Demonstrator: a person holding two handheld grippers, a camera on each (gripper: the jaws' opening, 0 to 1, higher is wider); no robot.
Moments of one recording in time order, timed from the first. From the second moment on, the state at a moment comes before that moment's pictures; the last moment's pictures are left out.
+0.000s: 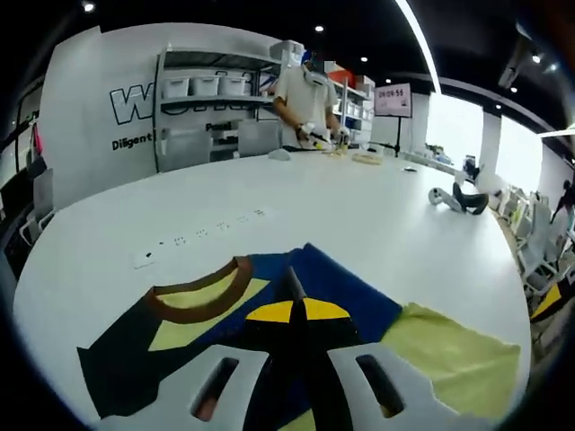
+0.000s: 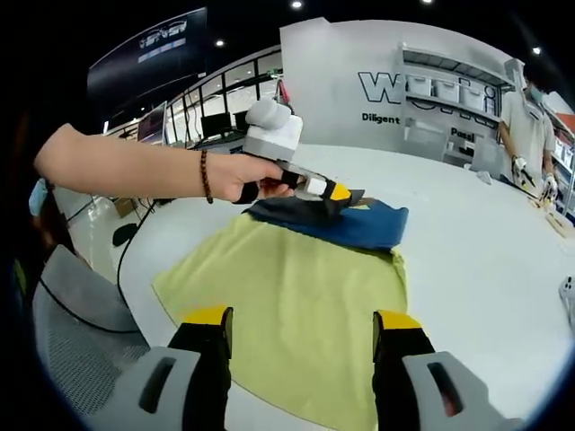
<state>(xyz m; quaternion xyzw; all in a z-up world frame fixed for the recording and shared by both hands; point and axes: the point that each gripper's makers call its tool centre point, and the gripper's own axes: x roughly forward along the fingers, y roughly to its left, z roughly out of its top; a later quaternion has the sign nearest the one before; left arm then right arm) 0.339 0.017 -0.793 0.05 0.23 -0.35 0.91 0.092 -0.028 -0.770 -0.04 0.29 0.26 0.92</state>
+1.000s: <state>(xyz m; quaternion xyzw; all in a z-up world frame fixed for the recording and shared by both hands) 0.350 -0.007 -0.822 0.00 0.22 -0.33 0.92 0.096 -0.036 -0.778 -0.04 0.30 0.25 0.92</state>
